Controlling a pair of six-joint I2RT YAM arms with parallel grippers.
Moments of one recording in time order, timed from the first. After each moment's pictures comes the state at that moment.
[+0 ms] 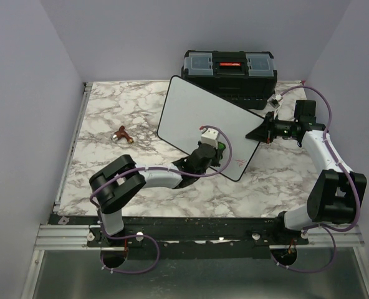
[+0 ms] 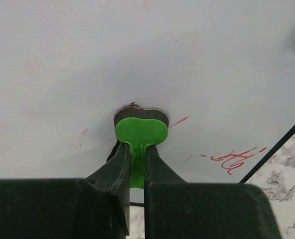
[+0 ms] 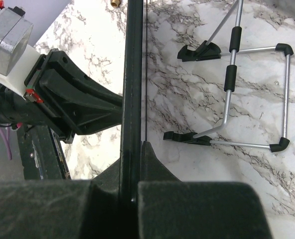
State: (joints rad) left arm -1.01 1.79 0.94 0.53 -0.38 -0.46; right arm -0.12 1.46 1.07 -0.52 -1.16 -0.35
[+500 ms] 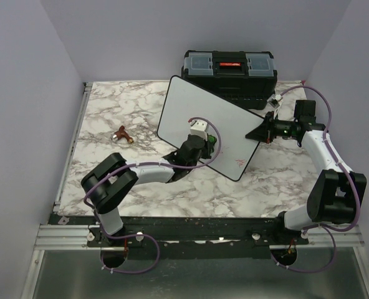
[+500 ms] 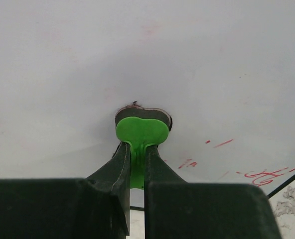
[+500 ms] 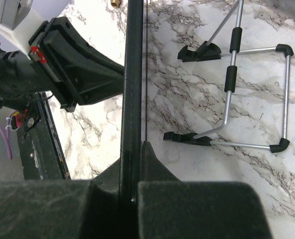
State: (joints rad) left arm -0.91 1.74 0.92 0.50 -0.33 -0.44; right arm -0.12 1.46 1.07 -0.51 -1.16 -0.35
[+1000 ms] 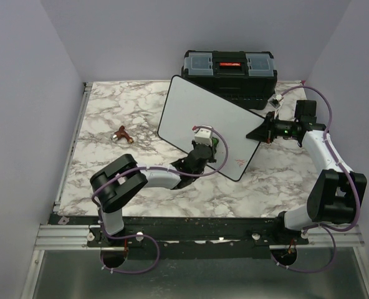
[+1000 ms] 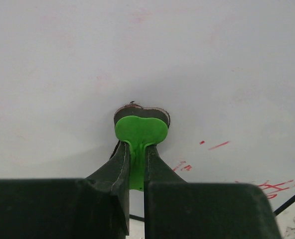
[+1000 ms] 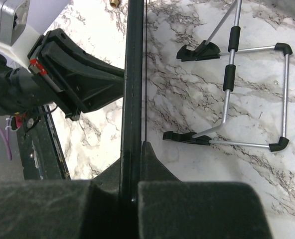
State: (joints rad) left arm -0.98 1.79 0.88 0.64 -0.50 -0.46; right arm -0.12 1.46 1.07 -0.51 -1.16 -0.35
